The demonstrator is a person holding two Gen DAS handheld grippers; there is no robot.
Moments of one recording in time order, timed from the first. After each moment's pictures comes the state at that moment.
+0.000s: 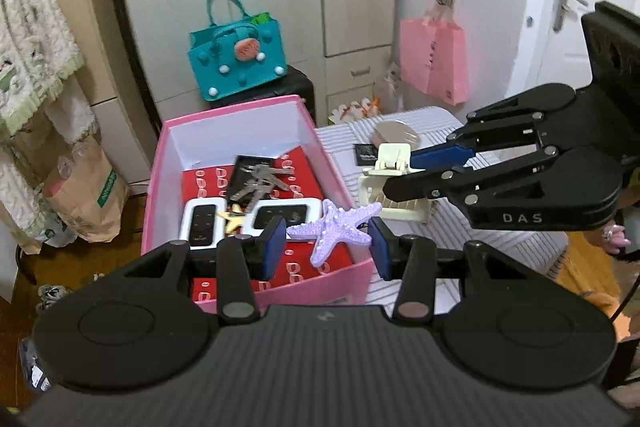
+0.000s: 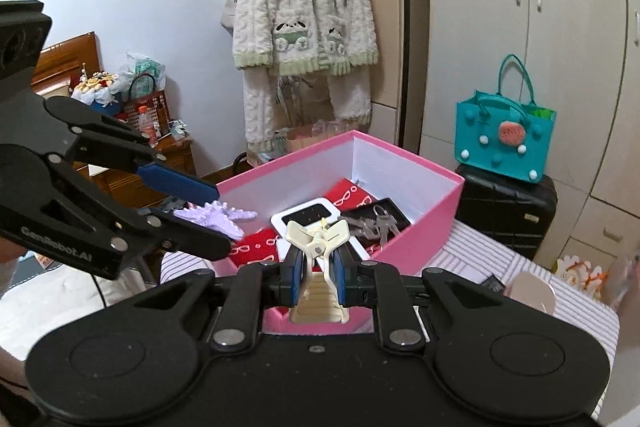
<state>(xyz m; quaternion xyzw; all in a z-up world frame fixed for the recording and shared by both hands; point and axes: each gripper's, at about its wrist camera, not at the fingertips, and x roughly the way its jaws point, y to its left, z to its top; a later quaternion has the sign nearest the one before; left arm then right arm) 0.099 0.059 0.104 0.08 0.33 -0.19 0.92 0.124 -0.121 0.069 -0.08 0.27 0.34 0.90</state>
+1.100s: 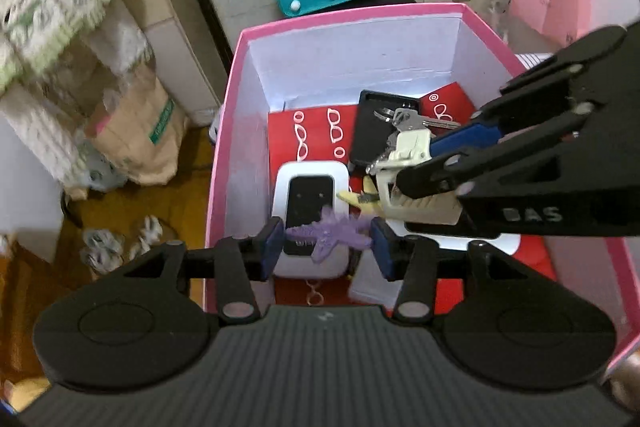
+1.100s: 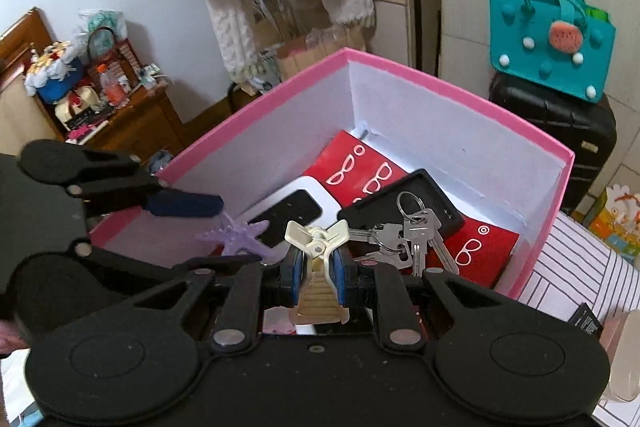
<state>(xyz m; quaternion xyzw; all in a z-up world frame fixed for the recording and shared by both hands) 0.266 0.101 0.003 0.12 0.43 -0.08 0.89 0.299 -0.018 -0.002 -0.06 0.44 0.34 0.83</state>
